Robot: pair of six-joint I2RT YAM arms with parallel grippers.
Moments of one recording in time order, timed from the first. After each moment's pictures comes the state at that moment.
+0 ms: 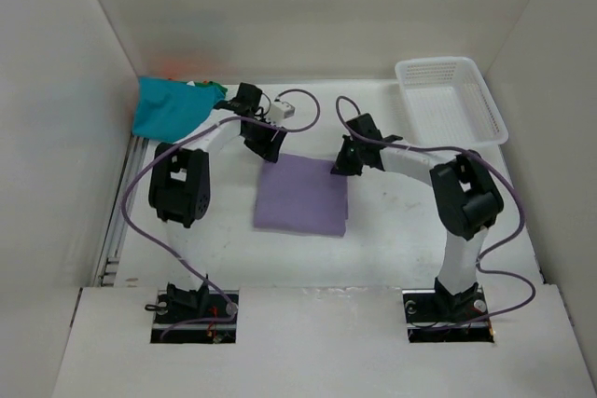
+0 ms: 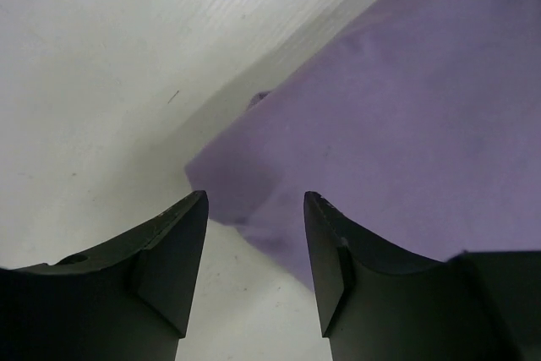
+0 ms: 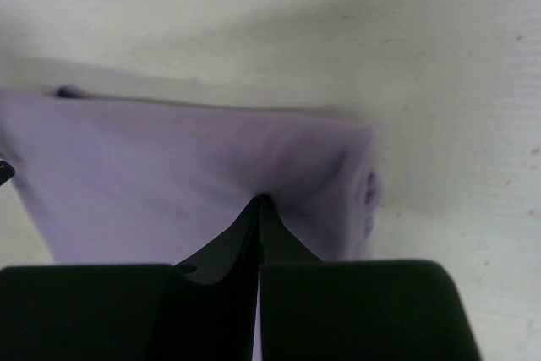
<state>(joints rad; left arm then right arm) -0.30 1.98 1.58 -0.69 0.38 0.38 0.49 1.87 1.23 -0.25 -0.11 0.80</state>
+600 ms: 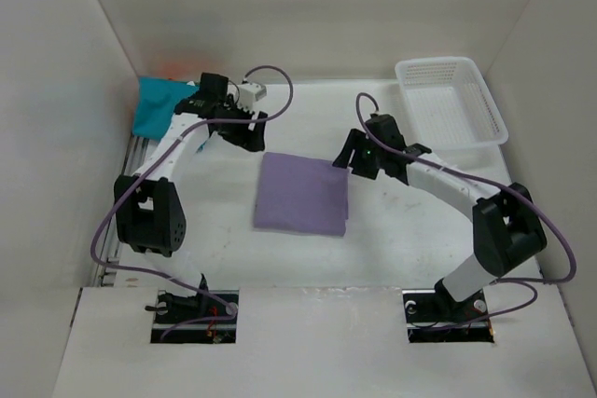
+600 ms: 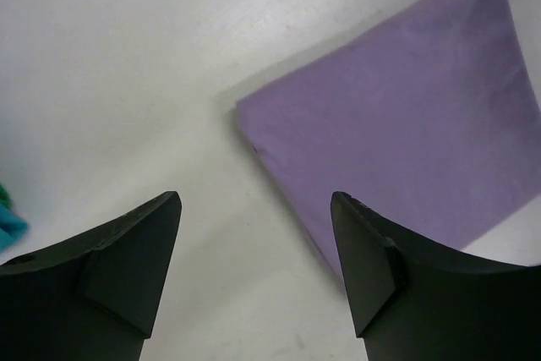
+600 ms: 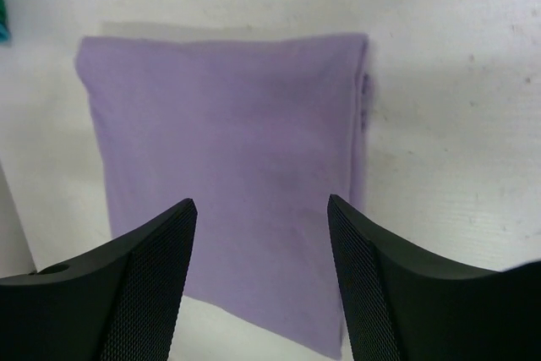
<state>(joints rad) -0.18 1.73 1.52 -0.71 0.42 0.26 0.49 1.58 1.09 -0.26 -0.07 0.78</state>
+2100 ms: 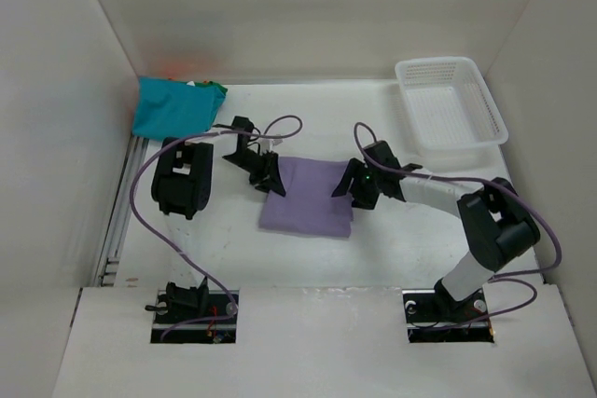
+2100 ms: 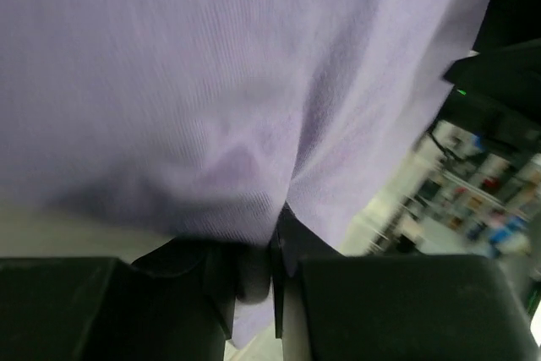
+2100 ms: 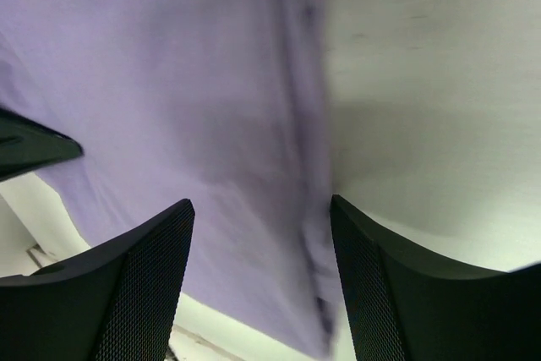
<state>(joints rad) -0.23 2.12 1.36 -0.73 0.86 -0.07 0.52 1.65 0.88 -0.20 -0.17 0.92</state>
